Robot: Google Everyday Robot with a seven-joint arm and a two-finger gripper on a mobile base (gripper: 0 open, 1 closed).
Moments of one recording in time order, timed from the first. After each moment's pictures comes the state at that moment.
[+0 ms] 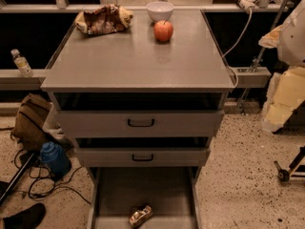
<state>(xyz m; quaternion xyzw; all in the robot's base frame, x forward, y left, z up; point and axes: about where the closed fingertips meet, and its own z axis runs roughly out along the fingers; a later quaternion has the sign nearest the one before) 0.438 -0.216 0.977 -0.60 0.78 -0.04 0.16</state>
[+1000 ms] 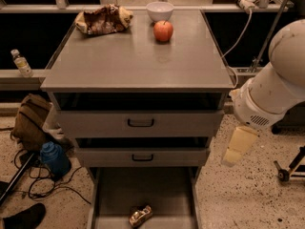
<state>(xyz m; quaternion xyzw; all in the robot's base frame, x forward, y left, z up) 0.458 -0.200 0.826 -0.59 0.79 -0.01 0.16</state>
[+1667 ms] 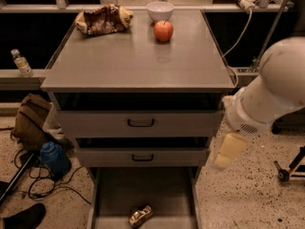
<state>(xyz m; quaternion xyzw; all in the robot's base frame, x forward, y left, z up) 0.461 -0.188 0.804 -0.59 0.79 -0.01 0.17</state>
